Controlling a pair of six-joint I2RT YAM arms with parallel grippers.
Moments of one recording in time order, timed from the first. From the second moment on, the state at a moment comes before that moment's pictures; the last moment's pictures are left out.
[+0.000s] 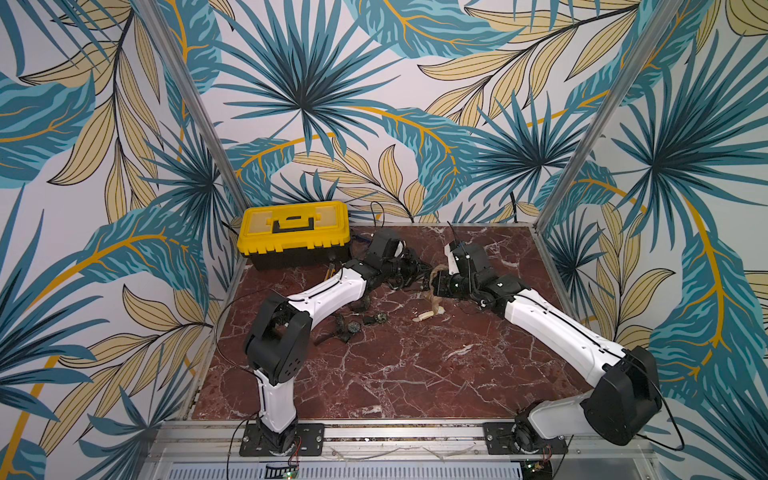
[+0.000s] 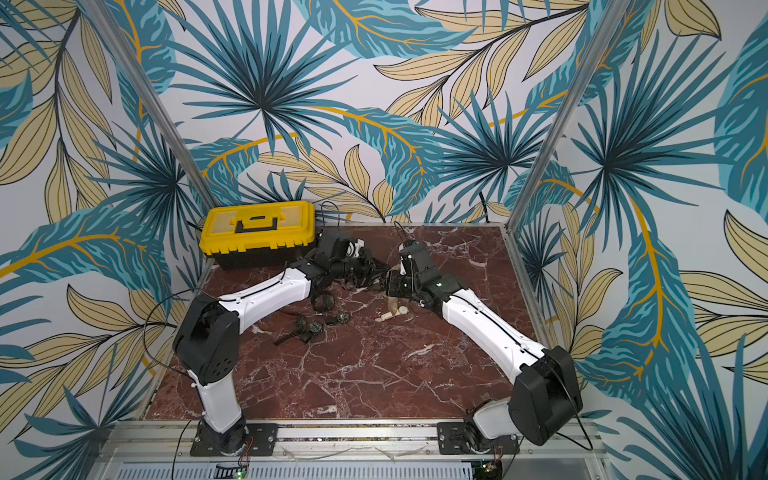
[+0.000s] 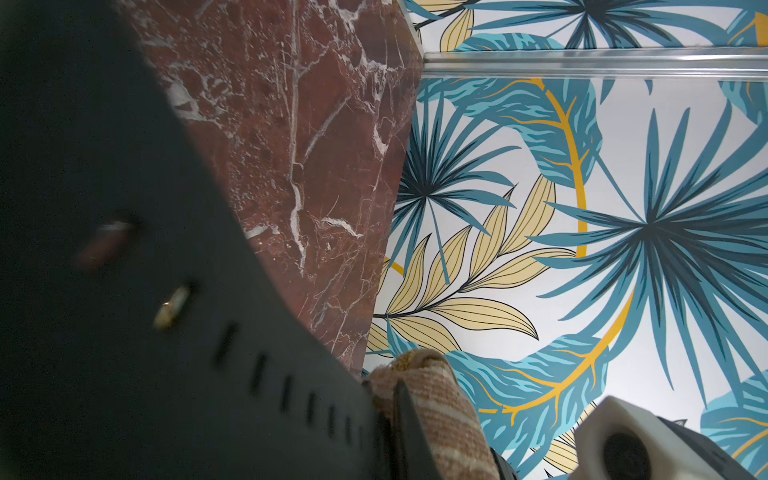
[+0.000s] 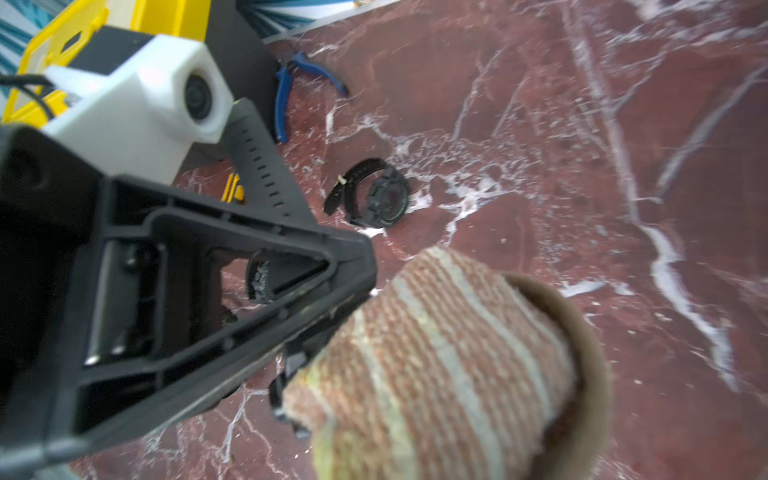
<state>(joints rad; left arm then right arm) -0.62 1.85 1.43 -0.04 0.53 -1.38 0.51 1.41 1.17 -0.51 0.03 0.55</state>
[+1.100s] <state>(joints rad) -0.57 1.85 1.46 -0.05 0.56 -1.40 0.42 1.36 0.94 0.03 -0.35 0.49</state>
